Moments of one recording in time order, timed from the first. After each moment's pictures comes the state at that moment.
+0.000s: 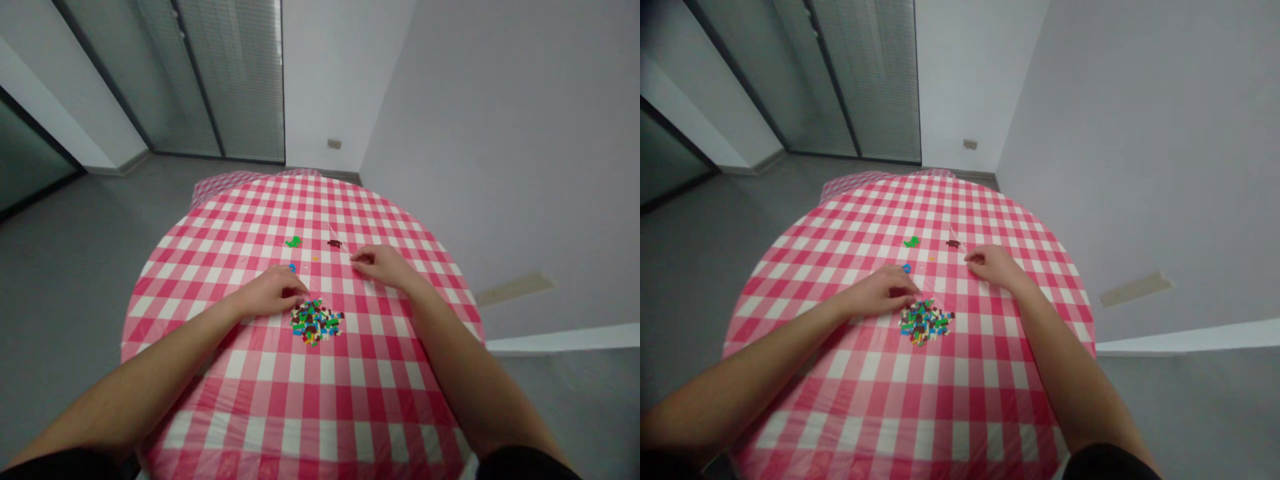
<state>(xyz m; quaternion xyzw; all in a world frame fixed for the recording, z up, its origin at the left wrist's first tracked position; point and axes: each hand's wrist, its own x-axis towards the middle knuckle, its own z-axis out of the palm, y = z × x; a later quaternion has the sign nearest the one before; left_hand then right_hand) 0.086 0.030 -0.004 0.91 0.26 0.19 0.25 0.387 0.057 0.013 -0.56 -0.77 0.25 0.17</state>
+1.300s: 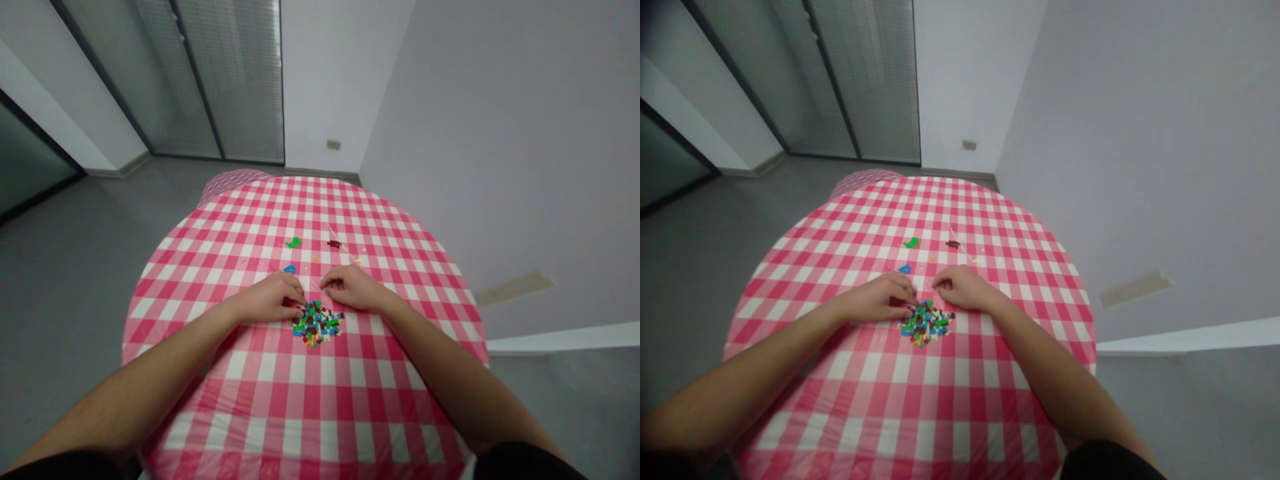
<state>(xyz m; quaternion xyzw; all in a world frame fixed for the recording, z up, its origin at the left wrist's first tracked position) 0.087 0.025 0.002 0.92 0.19 0.15 0.31 0.334 0.032 -0.004 -0.42 -0.84 0.31 0.17</state>
